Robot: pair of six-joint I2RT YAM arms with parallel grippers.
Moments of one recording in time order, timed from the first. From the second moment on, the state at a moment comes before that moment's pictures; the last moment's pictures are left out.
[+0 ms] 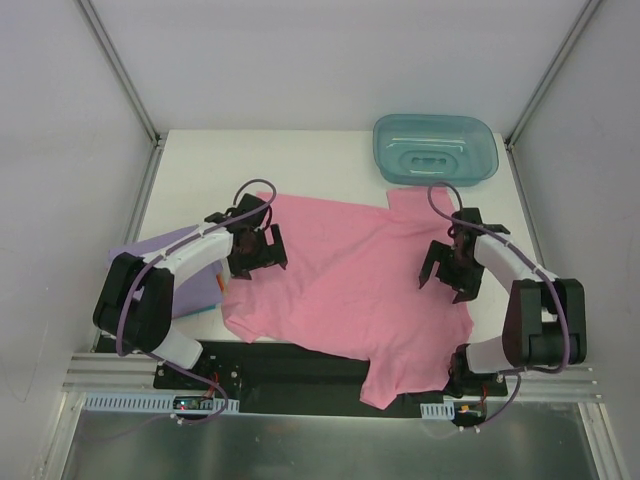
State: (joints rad) left arm -0.42 1.51 0.92 -0.65 0.04 -0.70; right arm 0.07 1.40 0.82 -0.85 -0.05 0.43
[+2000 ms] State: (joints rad) left arm -0.36 0.90 0.56 -0.72 0.04 -0.84; right arm 1.06 1.77 1.22 -0.68 -0.17 0.04
